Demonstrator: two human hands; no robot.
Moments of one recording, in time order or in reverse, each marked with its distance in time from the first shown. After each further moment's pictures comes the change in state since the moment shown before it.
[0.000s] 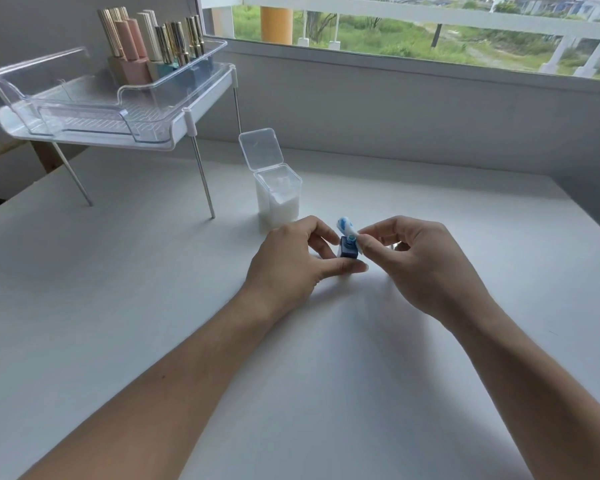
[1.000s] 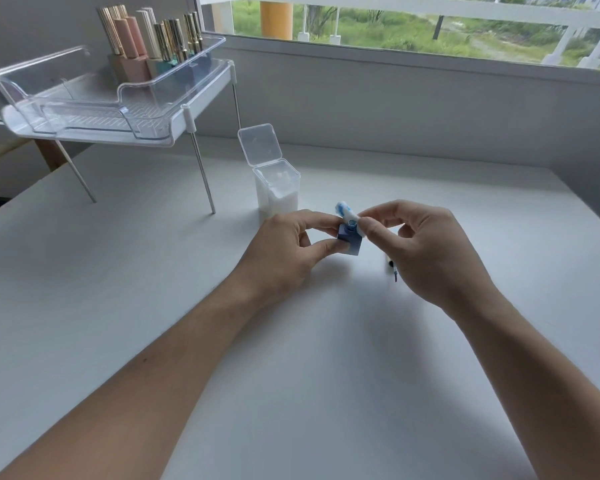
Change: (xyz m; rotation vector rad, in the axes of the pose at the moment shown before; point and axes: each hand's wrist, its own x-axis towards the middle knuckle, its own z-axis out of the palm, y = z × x) left_hand 0.004 -0.008 -0.012 -0.063 -0.046 0.222; right_hand -0.003 -0.007 -0.009 0.014 0.004 -0.086
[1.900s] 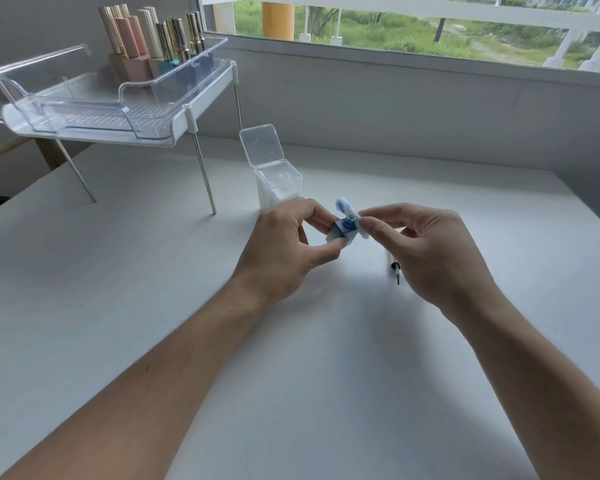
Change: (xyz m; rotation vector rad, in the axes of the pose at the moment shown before) left_hand -0.001 0.004 0.001 0.032 0.136 0.047; right_hand 0.002 0.001 0.002 0.097 0.017 0.011
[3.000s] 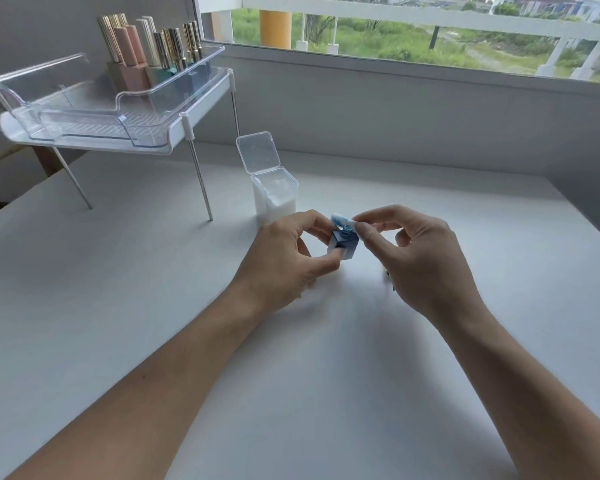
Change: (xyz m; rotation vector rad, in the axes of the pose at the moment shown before) left_hand -0.003 0.006 0.001 -0.054 -0.099 -0.107; right_hand -0.002 0.002 0.008 -0.099 0.112 -0.054
